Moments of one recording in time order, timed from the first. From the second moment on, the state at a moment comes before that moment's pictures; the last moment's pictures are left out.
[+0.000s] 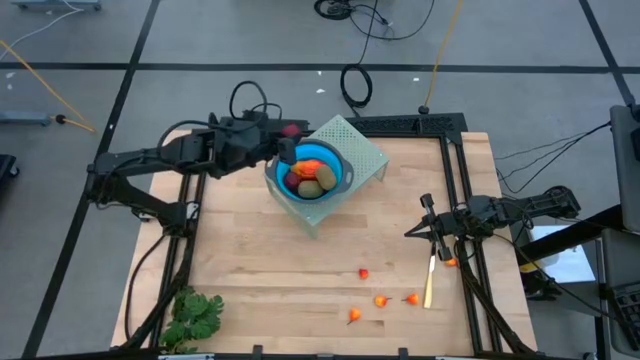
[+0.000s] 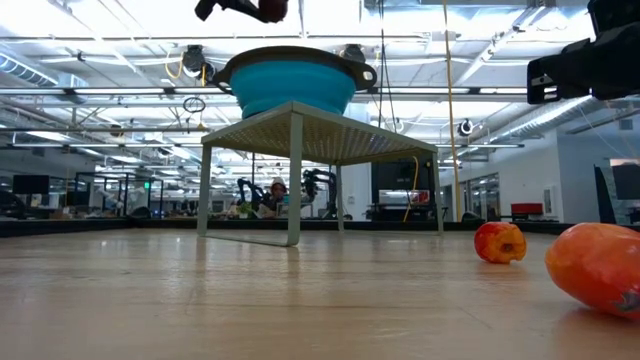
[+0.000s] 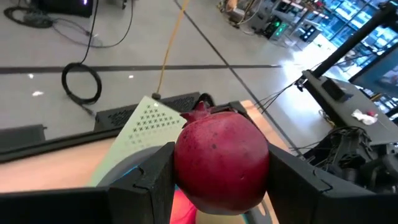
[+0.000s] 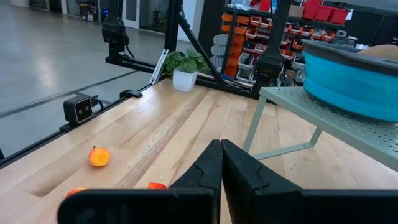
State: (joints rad) left arm 0.12 1.32 1.46 -0.55 -0.53 -0.77; right arm 0.21 0.11 0.10 -0.05 -0.08 -0.15
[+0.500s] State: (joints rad) left arm 0.12 1.32 1.46 -0.51 -0.51 -0.62; right arm 0.21 0.11 0.10 -0.05 -0.08 -0.15
